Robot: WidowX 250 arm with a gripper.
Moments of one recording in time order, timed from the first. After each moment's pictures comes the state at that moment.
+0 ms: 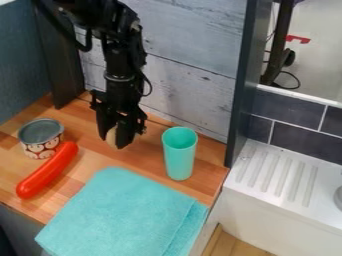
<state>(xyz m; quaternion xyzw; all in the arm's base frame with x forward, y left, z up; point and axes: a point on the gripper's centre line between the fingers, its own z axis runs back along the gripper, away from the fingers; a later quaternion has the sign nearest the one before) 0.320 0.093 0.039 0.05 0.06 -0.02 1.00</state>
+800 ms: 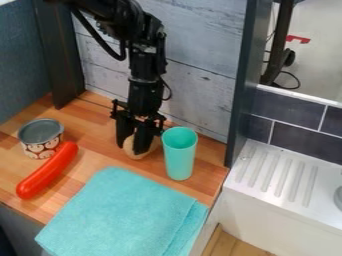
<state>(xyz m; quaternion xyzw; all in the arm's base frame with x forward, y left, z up) 0.334 0.071 0.024 -0.02 0.16 -0.04 0.99</state>
